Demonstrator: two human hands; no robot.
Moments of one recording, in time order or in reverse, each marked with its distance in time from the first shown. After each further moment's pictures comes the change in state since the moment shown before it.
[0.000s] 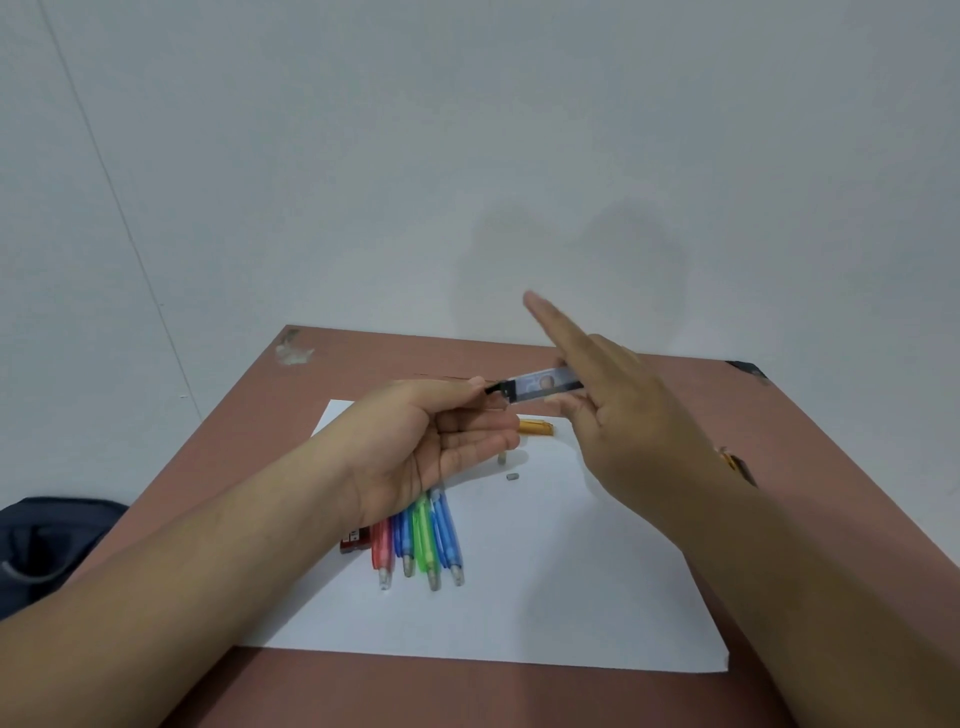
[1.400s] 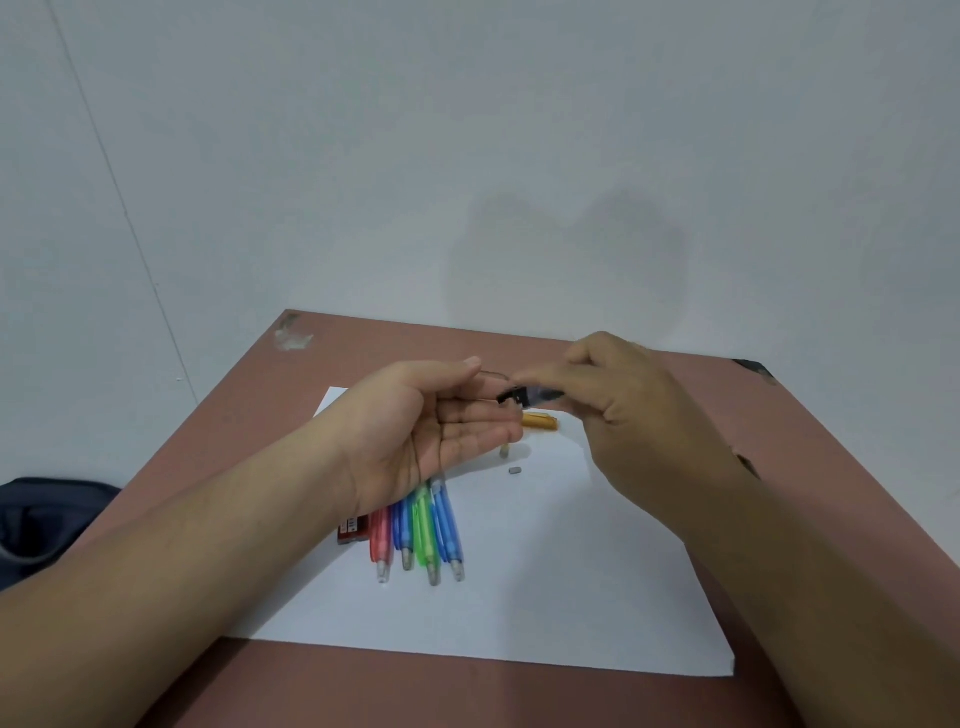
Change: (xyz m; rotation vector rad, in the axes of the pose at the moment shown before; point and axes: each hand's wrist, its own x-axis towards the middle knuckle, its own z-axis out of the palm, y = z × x) left_hand 0.002 0.001 -0.004 -0.003 -0.029 -0.011; right_hand -0.003 -0.002 0.001 -0.020 -0.008 -0.003
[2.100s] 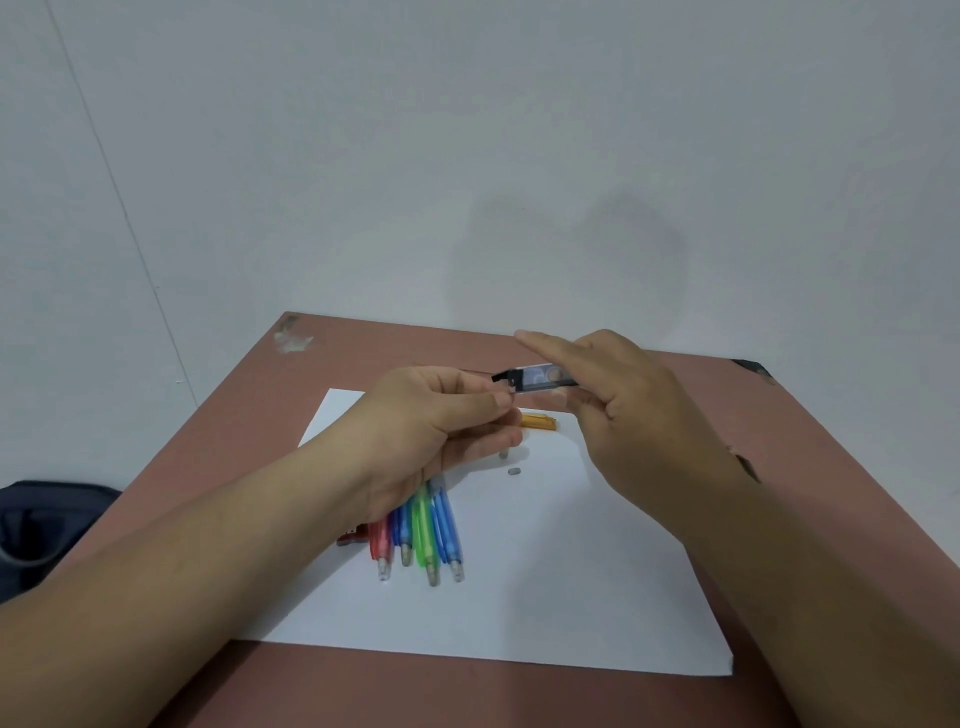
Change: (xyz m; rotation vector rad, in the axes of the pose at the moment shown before) left_hand 0.004 -0.010 0.002 0.202 0.031 0.156; right_hand 0.001 0.003 0.001 0.014 0.030 0.030
